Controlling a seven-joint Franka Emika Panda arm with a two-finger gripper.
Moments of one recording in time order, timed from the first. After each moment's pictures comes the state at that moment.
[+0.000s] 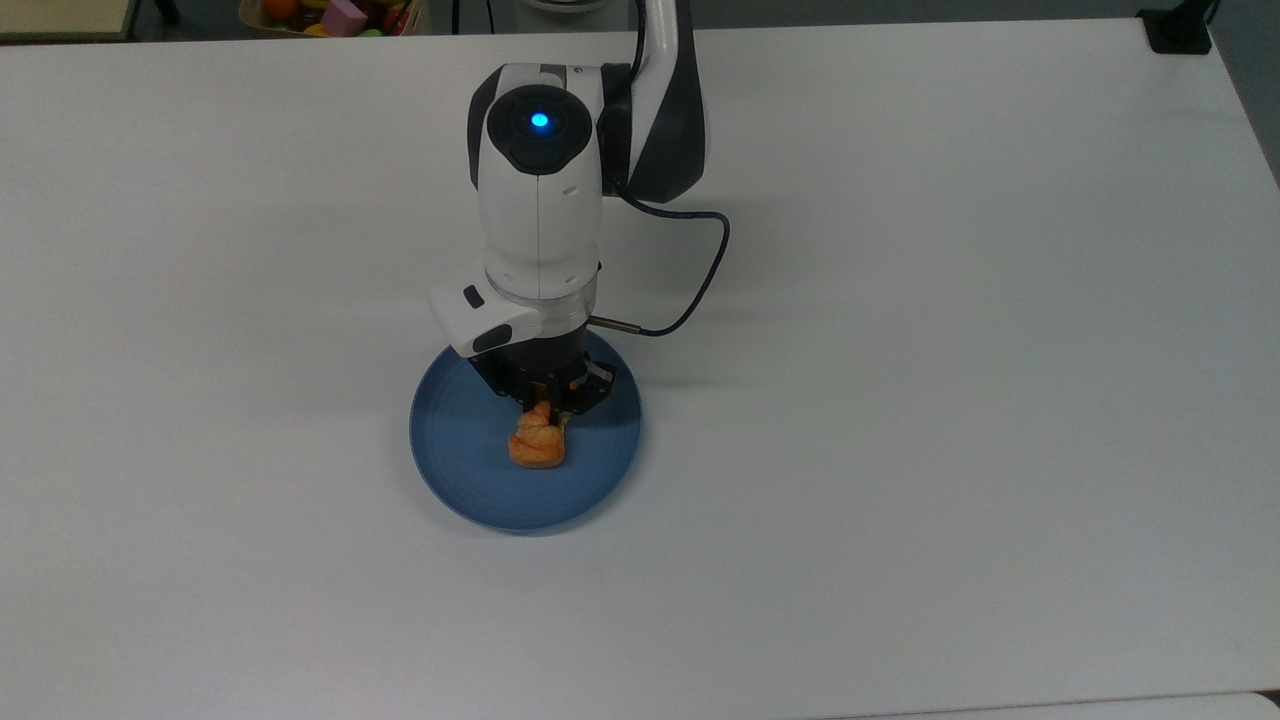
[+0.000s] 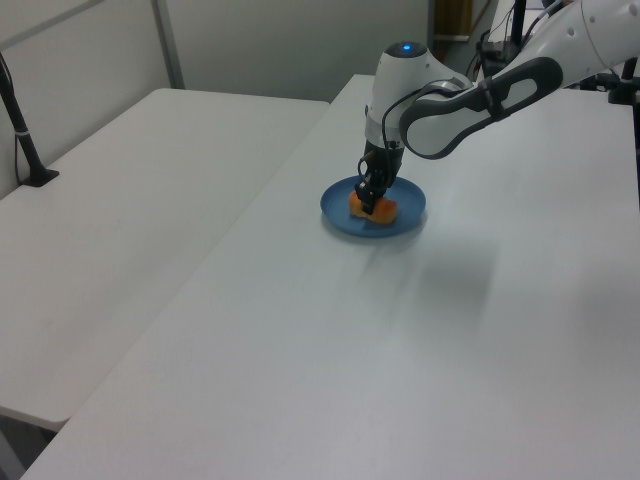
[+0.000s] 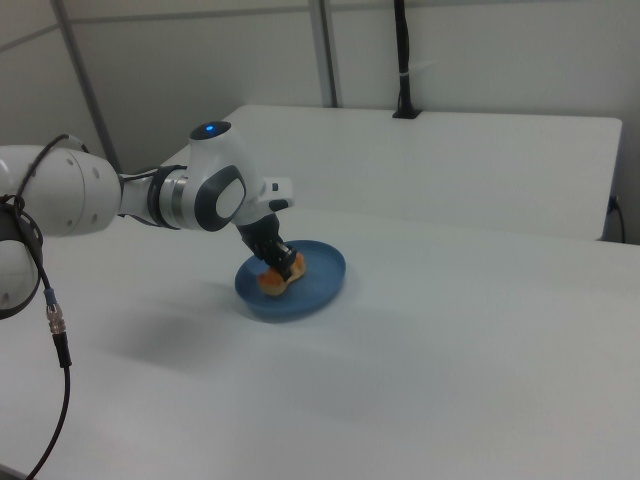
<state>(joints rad) 0.26 0.65 -0.20 -1.49 0.05 2.35 0.26</state>
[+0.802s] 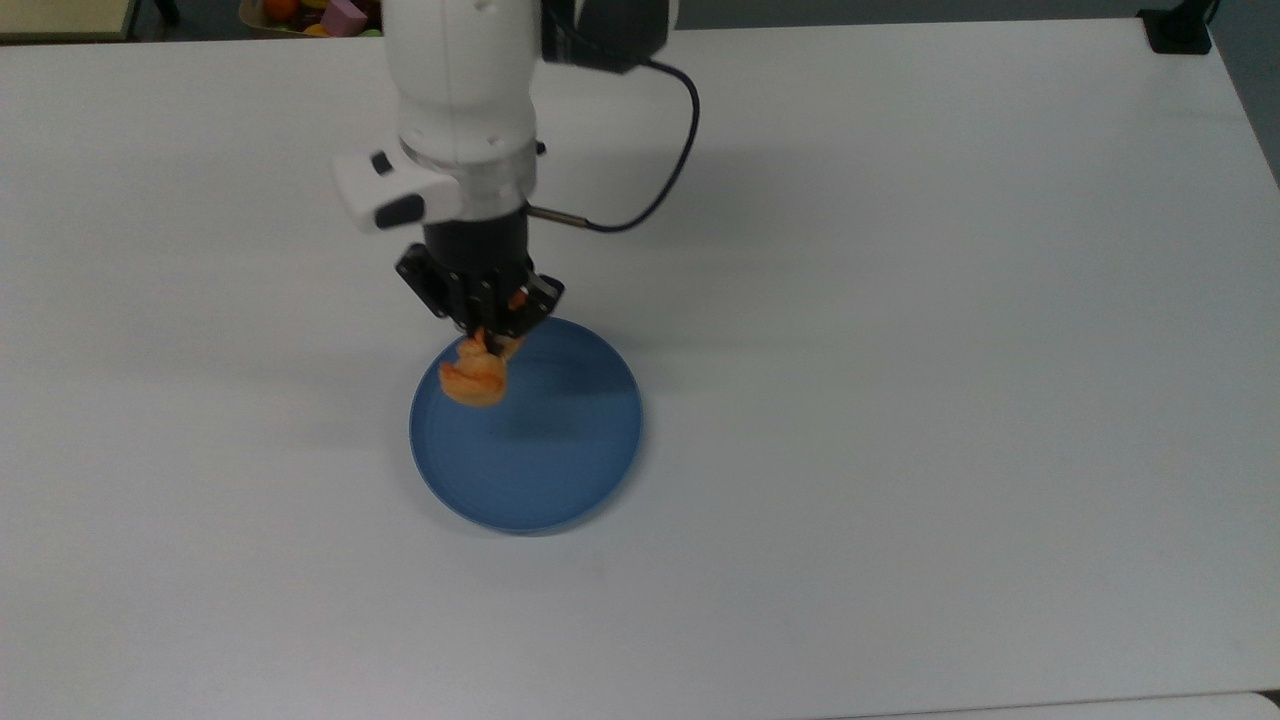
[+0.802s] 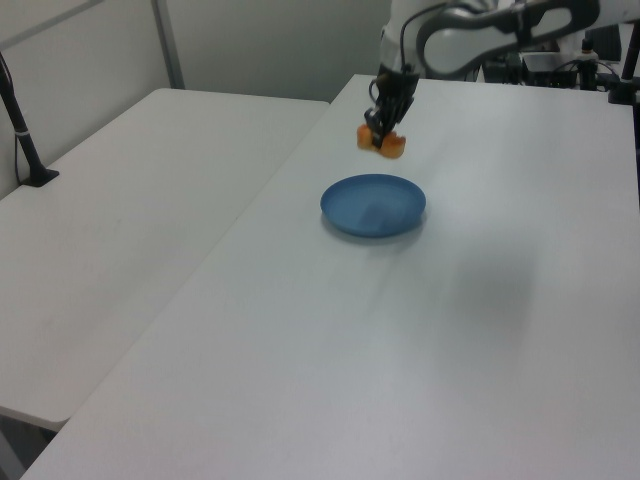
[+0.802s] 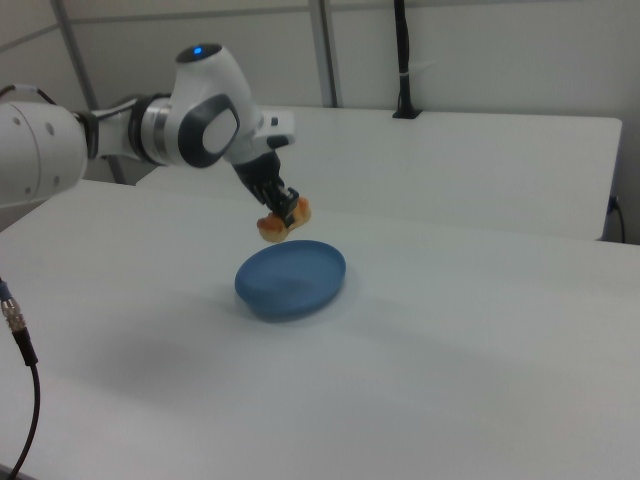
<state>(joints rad) 0.21 0.45 -0.22 -1.46 0.04 2.18 0.26</state>
